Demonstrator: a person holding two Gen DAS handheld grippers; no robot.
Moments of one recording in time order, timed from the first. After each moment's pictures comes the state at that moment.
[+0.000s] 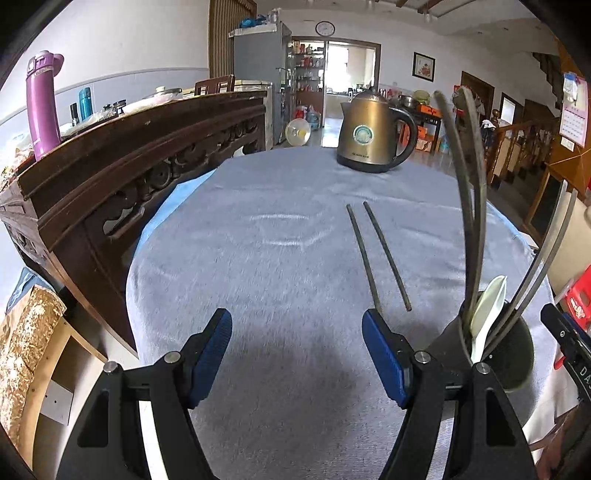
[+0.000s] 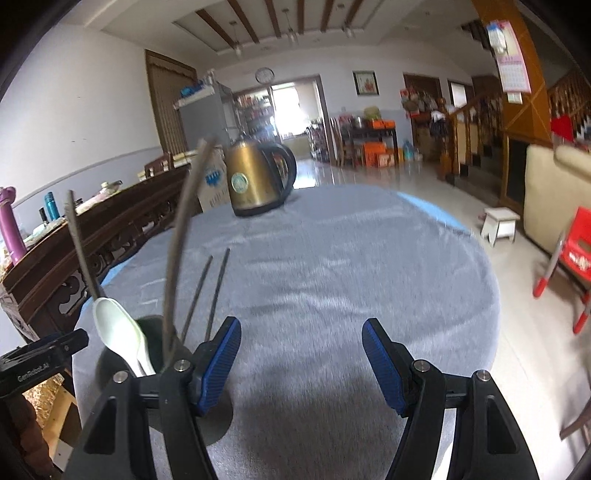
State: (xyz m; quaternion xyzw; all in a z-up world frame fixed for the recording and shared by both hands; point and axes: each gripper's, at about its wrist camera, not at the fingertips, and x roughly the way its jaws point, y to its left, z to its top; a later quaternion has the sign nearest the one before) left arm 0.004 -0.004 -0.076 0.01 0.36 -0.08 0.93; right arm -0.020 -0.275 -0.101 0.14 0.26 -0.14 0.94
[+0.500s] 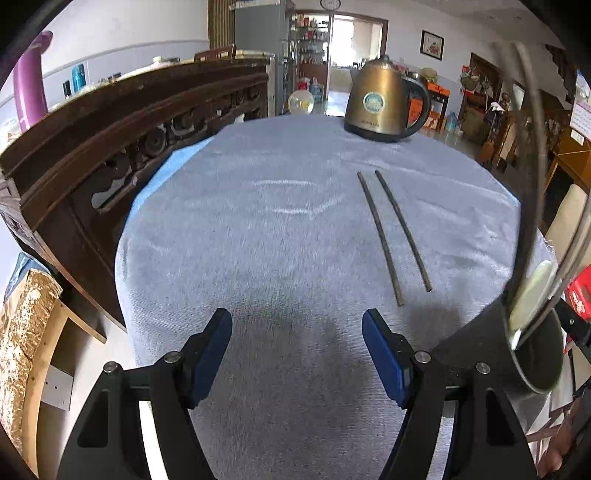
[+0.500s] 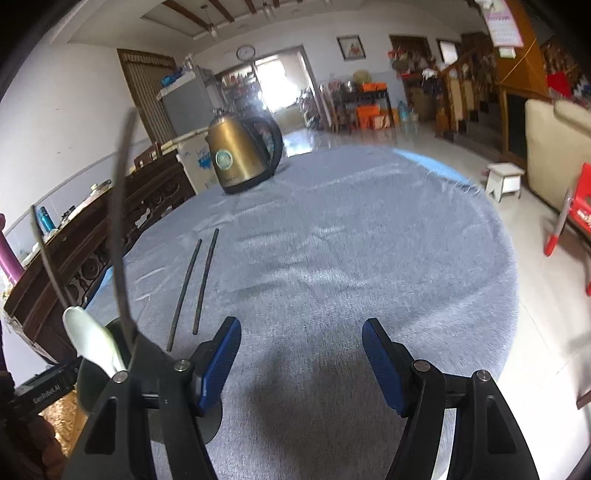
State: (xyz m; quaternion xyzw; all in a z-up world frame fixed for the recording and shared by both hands) left arm 0.033 0.002 -0.101 0.01 0.42 -0.07 0.90; right arm 0.003 -0.306 -0.118 0.20 0.32 -0.12 0.92
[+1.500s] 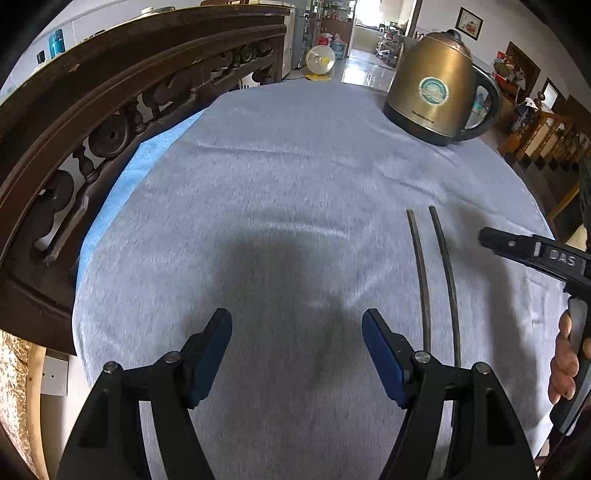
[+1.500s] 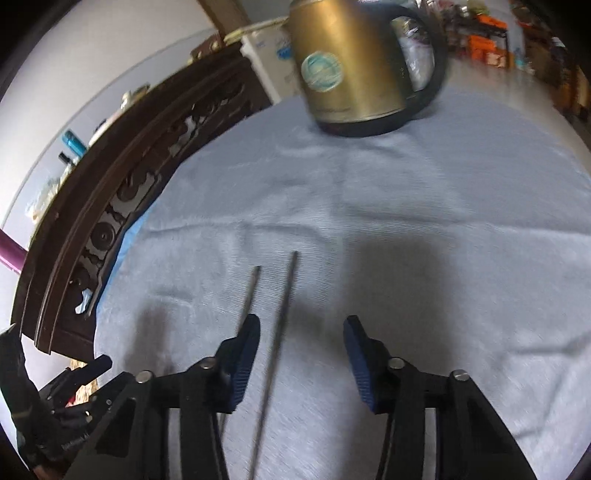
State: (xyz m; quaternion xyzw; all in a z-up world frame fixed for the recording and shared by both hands) left arm 0.205 -0.006 -0.107 -0.02 0.51 -0.05 0.86; right arm 0.327 -0.286 -0.128 0.15 0.51 0.09 0.85
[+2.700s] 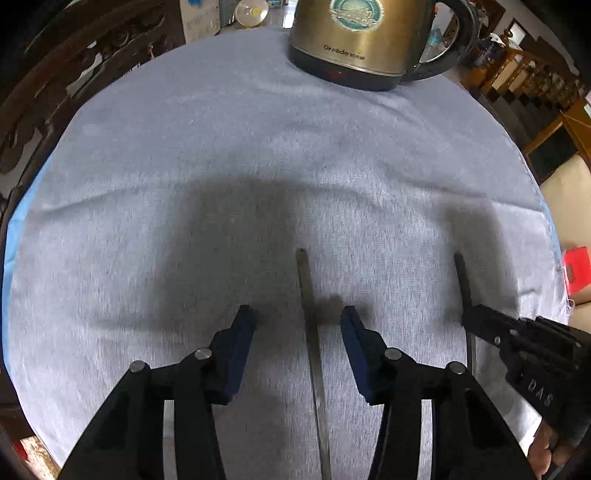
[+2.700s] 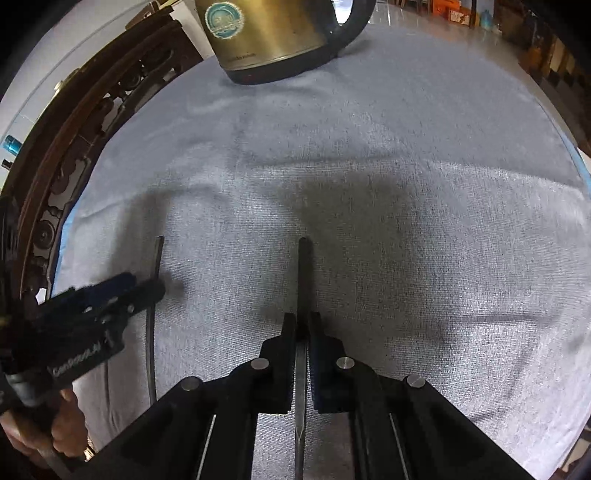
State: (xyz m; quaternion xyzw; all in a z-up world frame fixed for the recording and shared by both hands) left arm 0.316 -0.127 -0.144 0.04 0.60 -0.15 0.78; right arm 0.333 -0.335 -0.168 0.14 0.60 0.00 0.79
